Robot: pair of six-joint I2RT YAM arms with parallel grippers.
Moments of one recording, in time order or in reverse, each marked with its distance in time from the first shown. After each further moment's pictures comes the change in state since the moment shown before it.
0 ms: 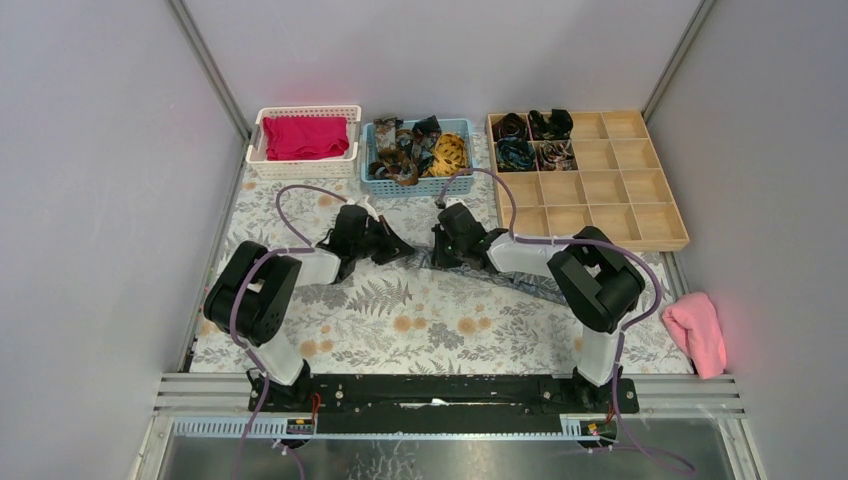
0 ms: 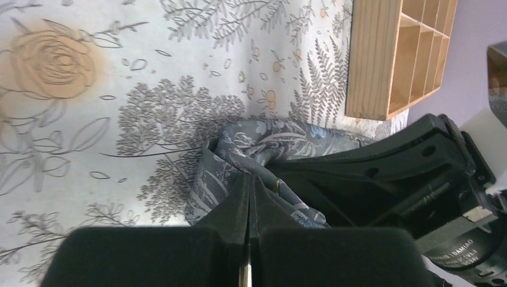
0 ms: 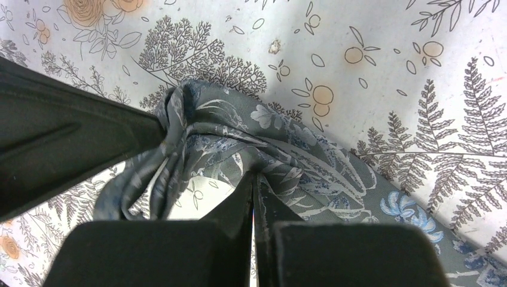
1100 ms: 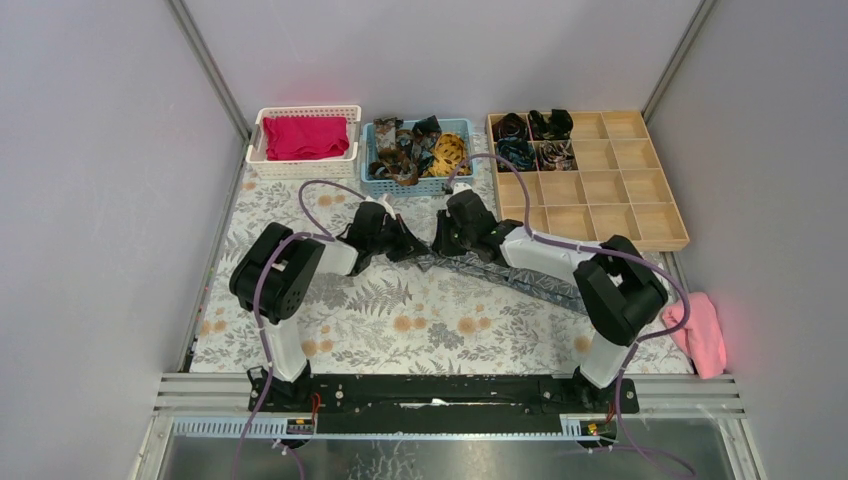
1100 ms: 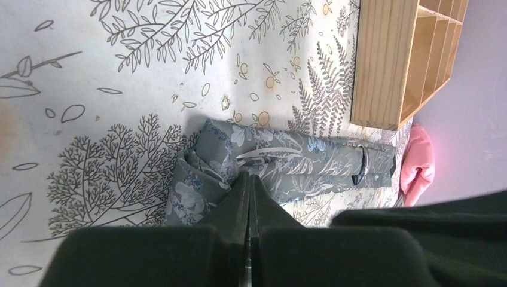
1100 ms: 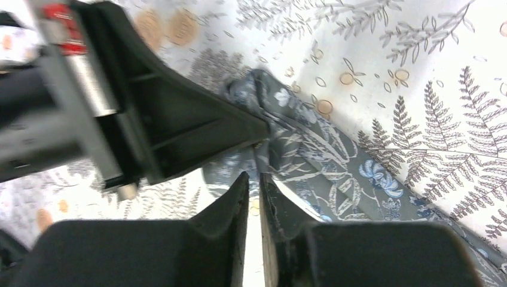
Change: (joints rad) left arm -0.063 0.172 0.113 0.046 -0.007 -0.015; right arm -0.028 -0.088 0.024 -0.066 -0.026 0.008
